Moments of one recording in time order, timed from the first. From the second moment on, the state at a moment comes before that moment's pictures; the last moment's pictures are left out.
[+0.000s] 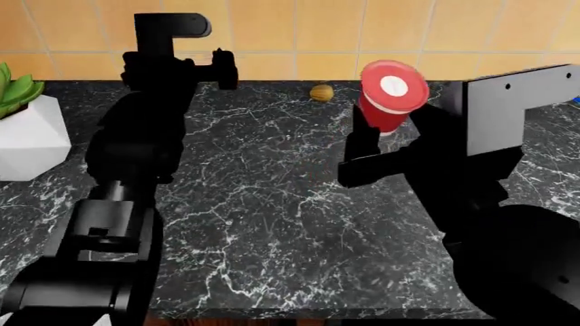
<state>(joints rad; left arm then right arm) -1.32 -0.06 0.10 -0.96 -0.14 -0.28 0.00 0.84 0.25 0.12 -0.79 1.02 1.50 0.54</state>
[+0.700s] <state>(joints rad) -1.40 -0.04 -0.03 -1.30 -0.01 -0.12 0.09 1.09 0.40 0.01 -0.62 1.43 1.50 0.83</state>
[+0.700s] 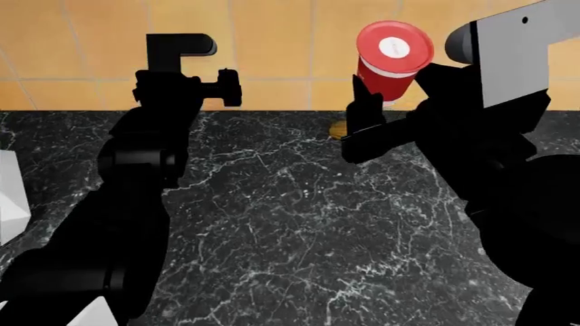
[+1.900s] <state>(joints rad) -1.40 -0.04 0.01 -1.31 0.00 -0.11 0.07 1.51 0.91 -0.39 -1.03 1.82 0.71 1.55</state>
